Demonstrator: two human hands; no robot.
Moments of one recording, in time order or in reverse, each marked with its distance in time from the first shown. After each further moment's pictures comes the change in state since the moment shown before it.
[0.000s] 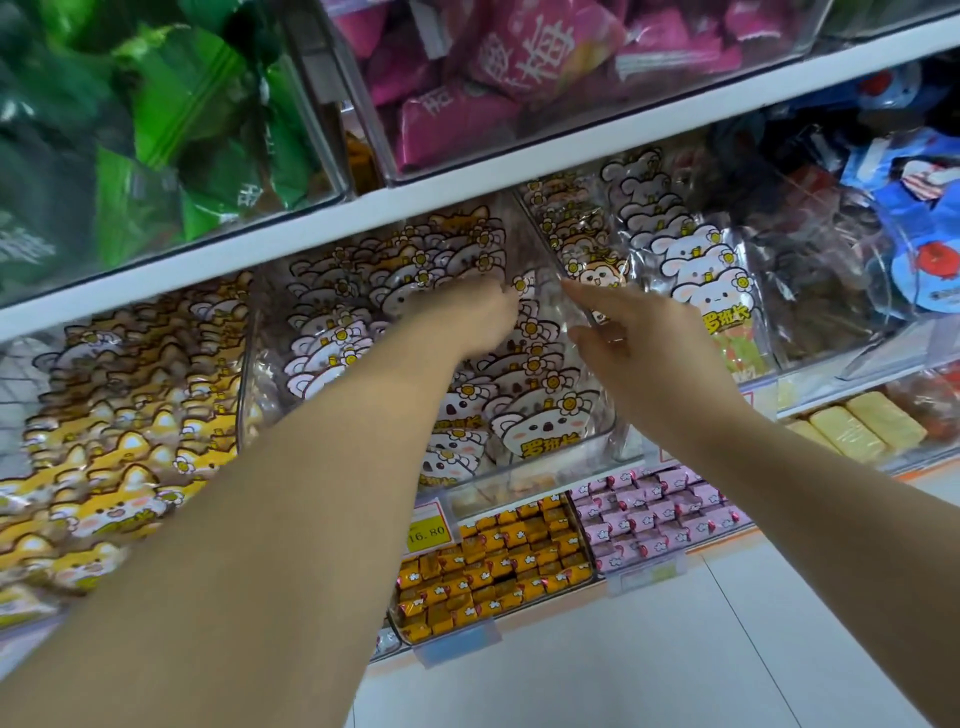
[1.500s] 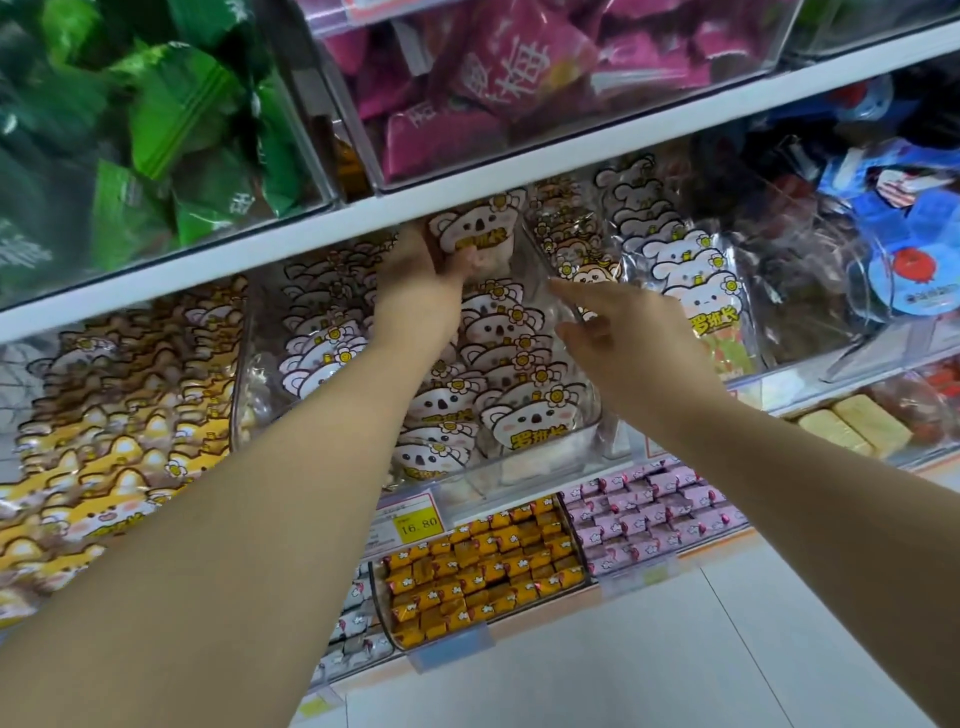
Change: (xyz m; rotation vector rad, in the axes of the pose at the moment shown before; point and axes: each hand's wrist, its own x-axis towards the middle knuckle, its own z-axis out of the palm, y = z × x) left_hand -0.020 -0.006 -0.011 -0.585 0.551 0.017; right_hand 0.007 -0.003 -0.003 -0.046 -0.002 0.006
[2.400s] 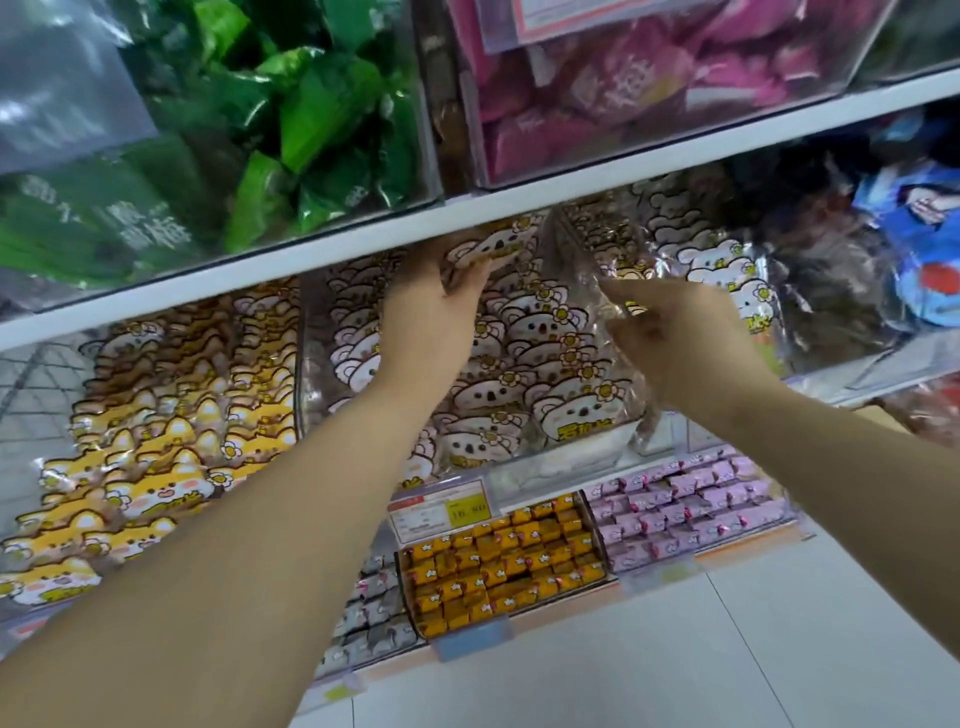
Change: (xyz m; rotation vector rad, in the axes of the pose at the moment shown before) left_hand -0.031 -0.017 -0.038 -0.098 0.086 0.116; right_hand 0.001 -0.008 -0.002 -0.055 0.023 0.043
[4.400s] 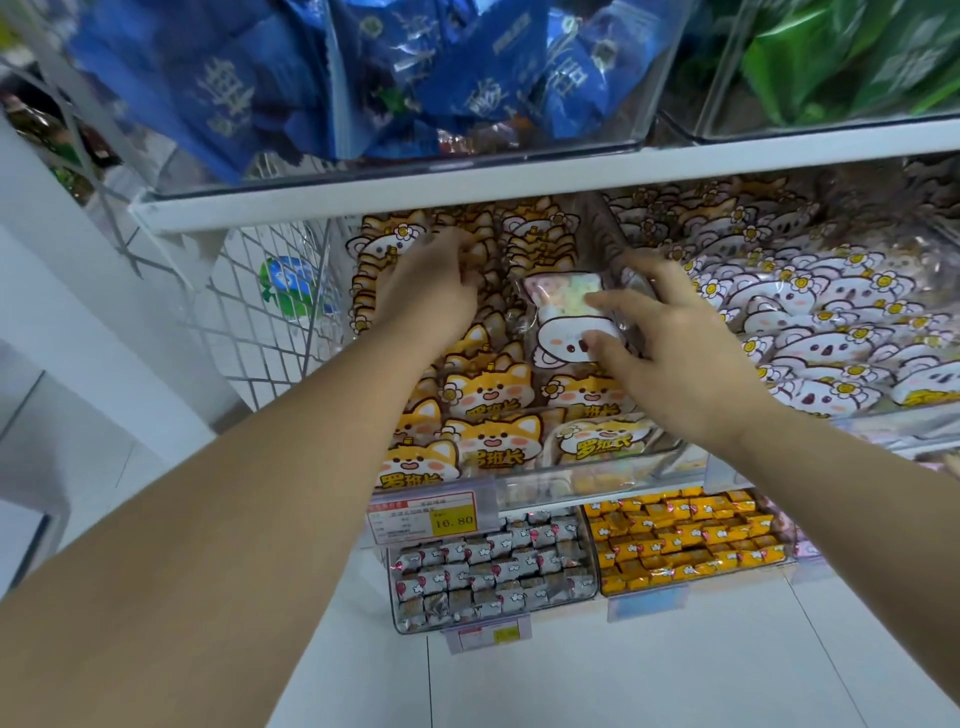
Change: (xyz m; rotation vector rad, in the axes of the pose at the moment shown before) left_hand 0.015 -0.202 -0.189 0.380 -0.184 -0.112; right_hand -0.039 -0.181 0.179 -0.215 -0.110 -0.245
